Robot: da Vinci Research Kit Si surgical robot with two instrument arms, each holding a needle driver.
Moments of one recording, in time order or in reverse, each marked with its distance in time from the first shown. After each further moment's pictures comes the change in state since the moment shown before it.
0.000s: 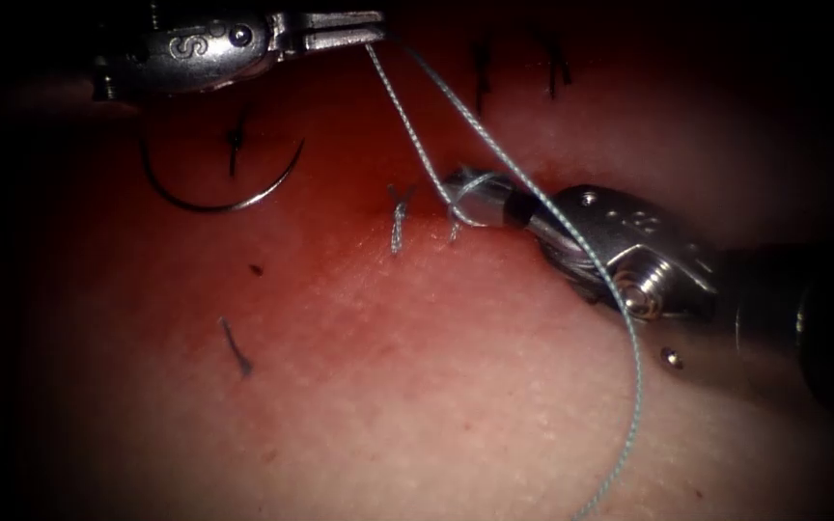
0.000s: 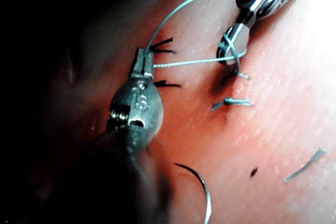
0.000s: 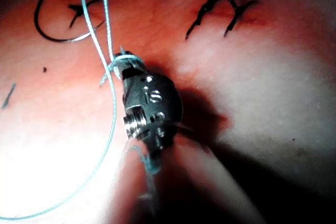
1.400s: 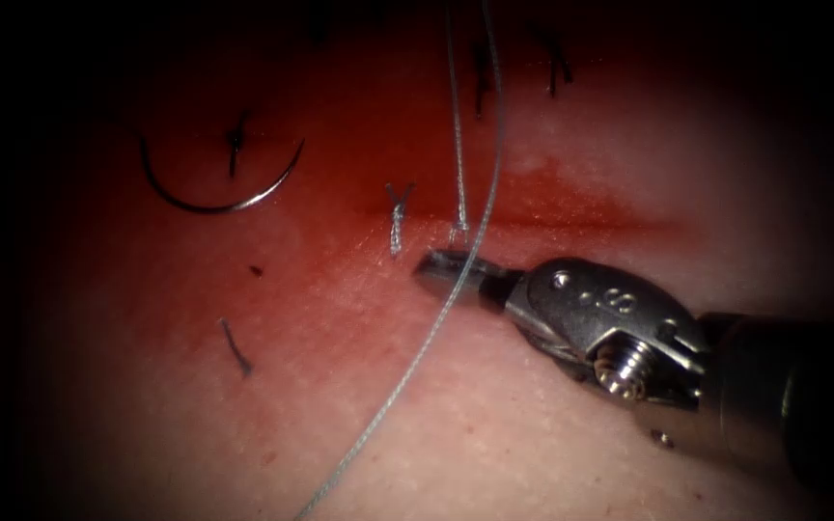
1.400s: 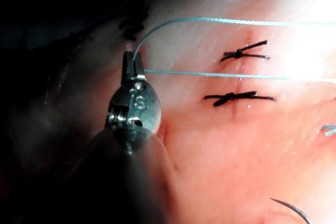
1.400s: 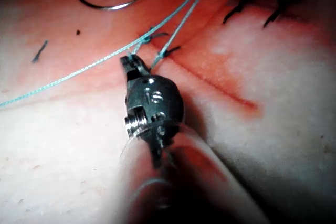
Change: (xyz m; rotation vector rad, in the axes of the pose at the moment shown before) right arm -0.003 -0.004 -0.002 0.011 -0.018 -0.208; left arm -0.009 -0.011 0.009 0.301 -0.090 0.044
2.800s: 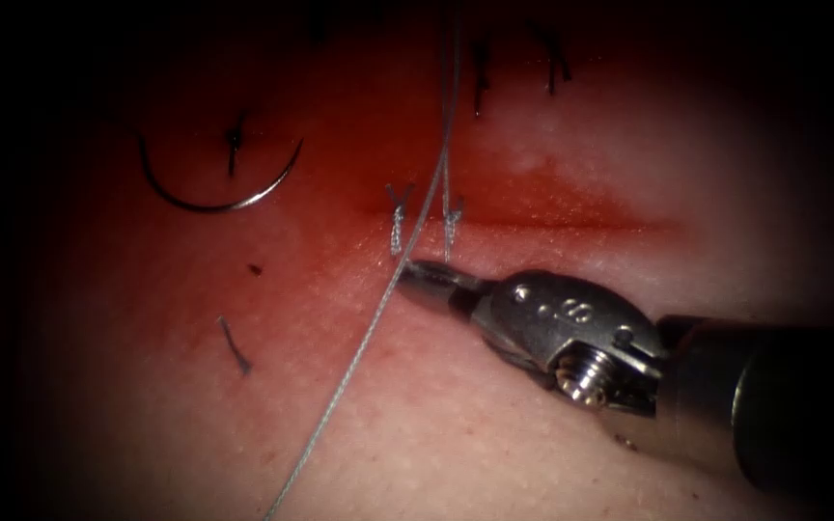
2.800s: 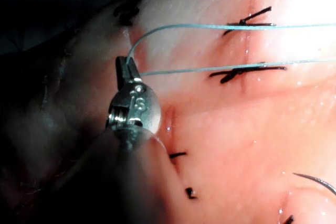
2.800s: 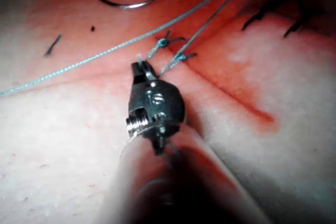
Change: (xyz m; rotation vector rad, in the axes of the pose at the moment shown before) right arm -0.005 -0.004 0.001 0.047 -0.218 -0.084; left arm -0.005 -0.003 0.002 0.107 -0.043 0.043
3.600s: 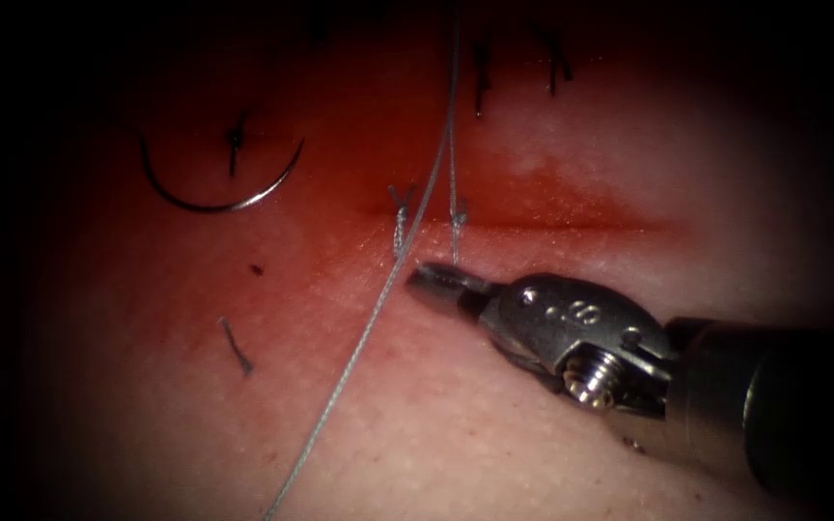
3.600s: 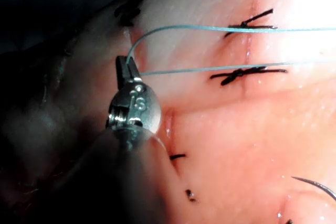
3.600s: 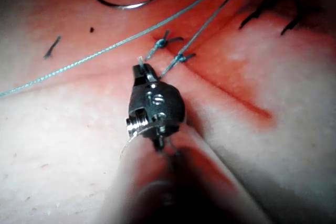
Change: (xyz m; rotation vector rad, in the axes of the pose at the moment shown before) right arm -0.001 0.000 -0.001 -0.011 -0.031 0.046; left arm 0.000 0.000 0.000 0.016 0.008 -0.034
